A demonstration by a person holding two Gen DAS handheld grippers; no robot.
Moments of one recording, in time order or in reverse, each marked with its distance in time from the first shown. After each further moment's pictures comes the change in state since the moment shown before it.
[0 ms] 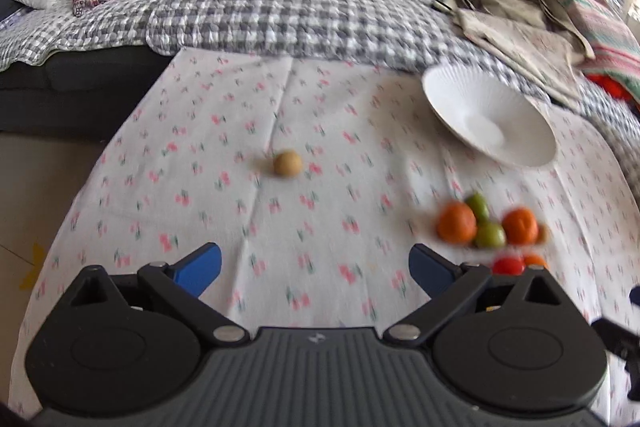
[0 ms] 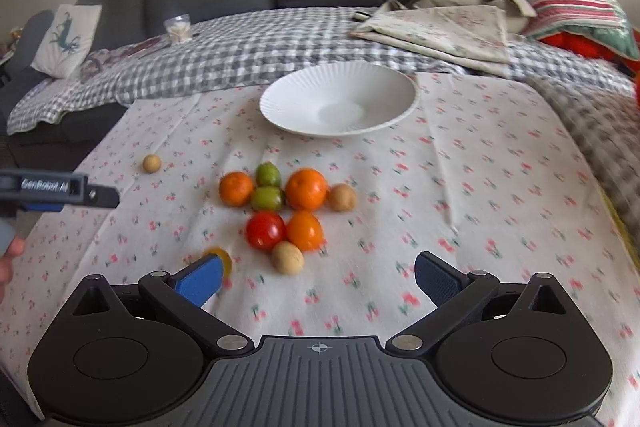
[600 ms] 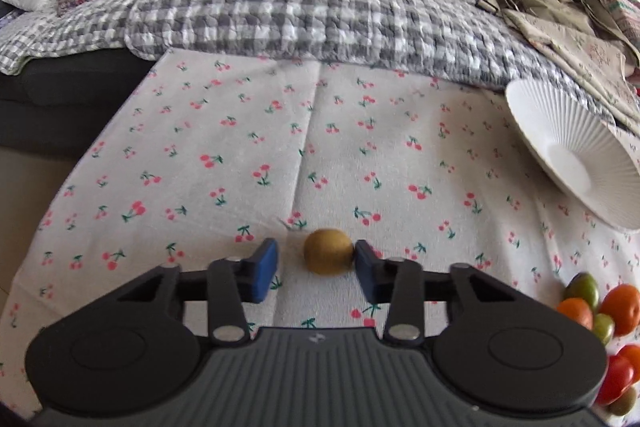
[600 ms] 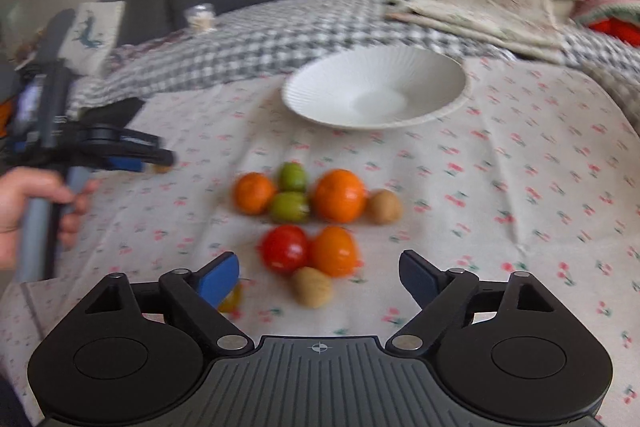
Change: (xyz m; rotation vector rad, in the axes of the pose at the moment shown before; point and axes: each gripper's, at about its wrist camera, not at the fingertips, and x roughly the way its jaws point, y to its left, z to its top) left arm 0.116 0.021 0.037 0.021 -0.030 0.033; right arm 0.050 0.010 0.001 -0.036 -0.005 0.142
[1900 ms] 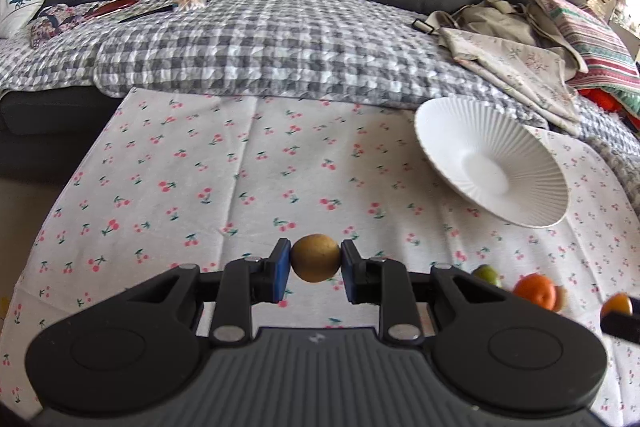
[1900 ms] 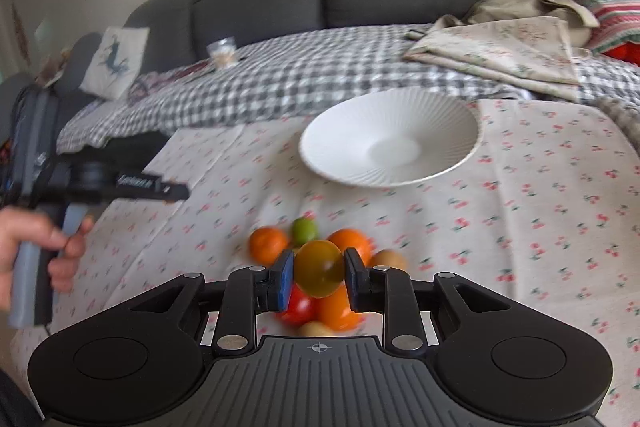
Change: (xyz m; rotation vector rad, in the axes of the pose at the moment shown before) left arm -0.061 -0.035 0.007 0.032 -0.040 -0.118; right arm -0.009 -0.028 0.033 0.026 -0.063 0.045
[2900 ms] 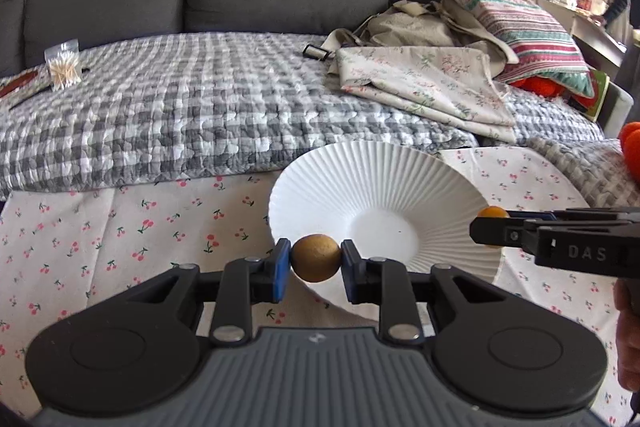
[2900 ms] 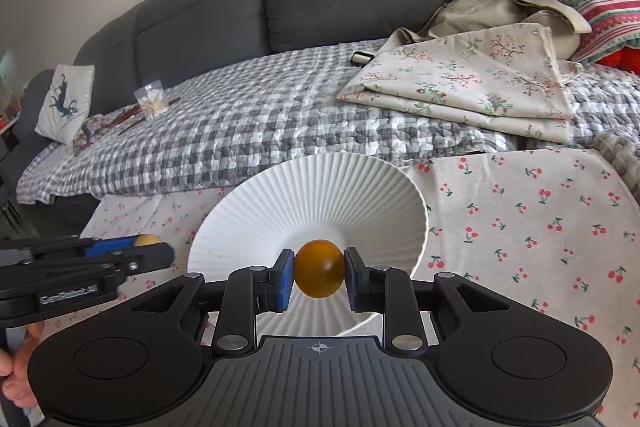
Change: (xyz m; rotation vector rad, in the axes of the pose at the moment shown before) left arm 0.053 -0.102 0.049 0.169 -0.089 -0.137; right arm 0.089 -0.082 0.089 0.064 -0.027 -0.056
